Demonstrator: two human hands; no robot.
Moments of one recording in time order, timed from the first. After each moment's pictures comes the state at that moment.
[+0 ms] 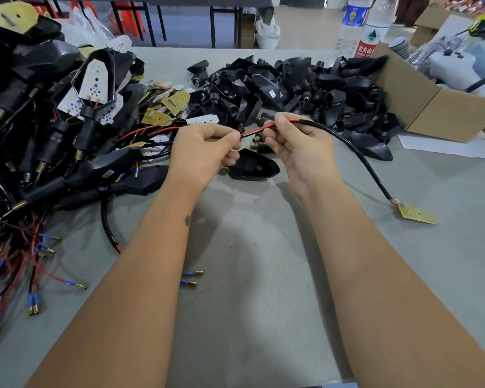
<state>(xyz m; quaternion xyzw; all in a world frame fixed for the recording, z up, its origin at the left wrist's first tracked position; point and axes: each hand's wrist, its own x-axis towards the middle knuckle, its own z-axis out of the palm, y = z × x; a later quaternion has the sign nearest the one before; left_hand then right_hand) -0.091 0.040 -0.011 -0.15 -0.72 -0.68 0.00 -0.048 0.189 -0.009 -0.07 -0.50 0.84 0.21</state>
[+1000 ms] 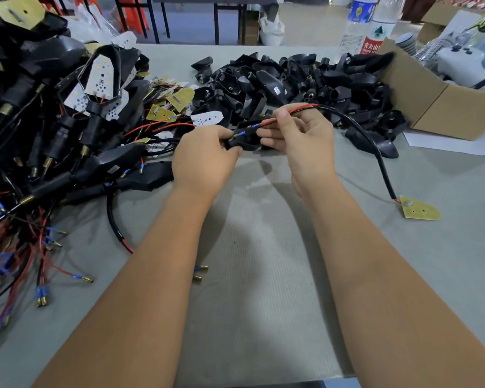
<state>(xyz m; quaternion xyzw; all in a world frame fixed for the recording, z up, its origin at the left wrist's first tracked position) -0.089 0.042 -0.016 -0.16 -0.91 -0.37 0.14 -0.050 0.180 -0.008 -0.04 -0.61 0.74 0.28</state>
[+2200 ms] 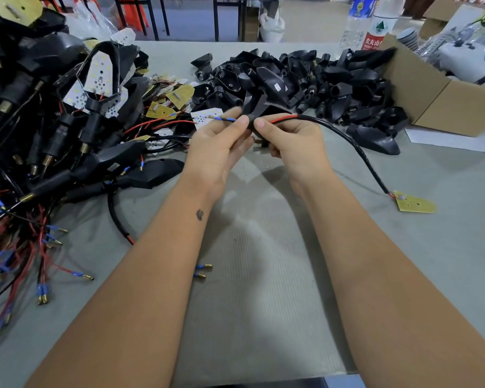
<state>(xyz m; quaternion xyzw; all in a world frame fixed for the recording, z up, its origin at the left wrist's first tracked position) -0.086 0.058 -0.014 -0.07 -0.49 -0.86 -0.12 -0.048 0.179 -0.010 -0.03 -0.68 0.70 0.20</state>
